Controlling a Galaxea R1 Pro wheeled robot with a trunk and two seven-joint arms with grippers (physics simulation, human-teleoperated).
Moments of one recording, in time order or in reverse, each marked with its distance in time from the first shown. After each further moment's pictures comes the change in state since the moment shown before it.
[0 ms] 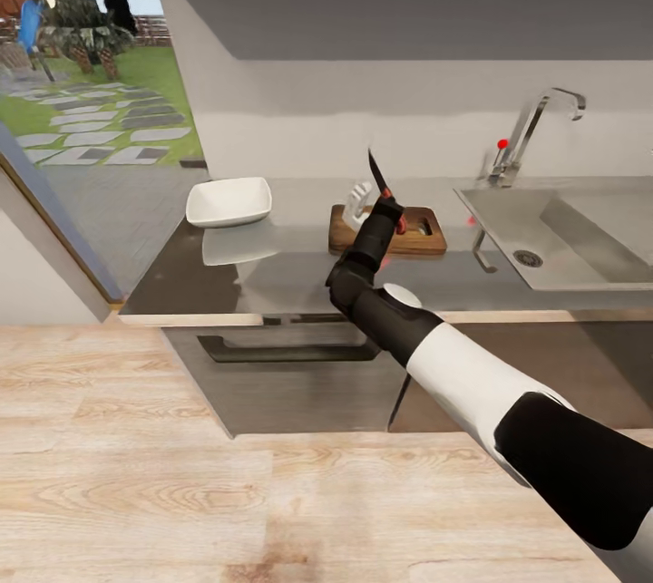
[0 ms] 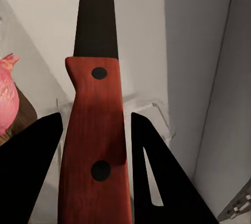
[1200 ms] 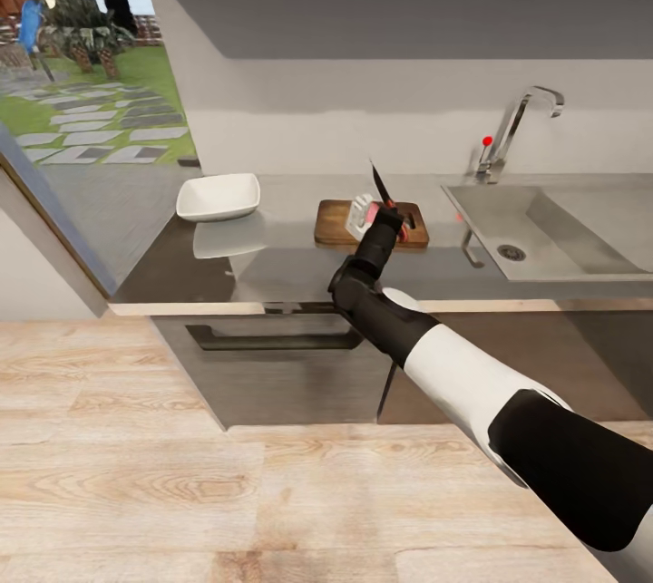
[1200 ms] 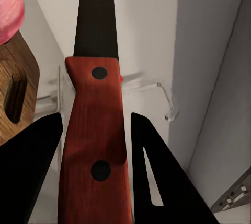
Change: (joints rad) left arm 0.000 0.000 -0.001 0.000 -0.001 0.000 0.000; right arm -0.001 0.011 0.000 0.092 0.000 0.000 -0.002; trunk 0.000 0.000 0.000
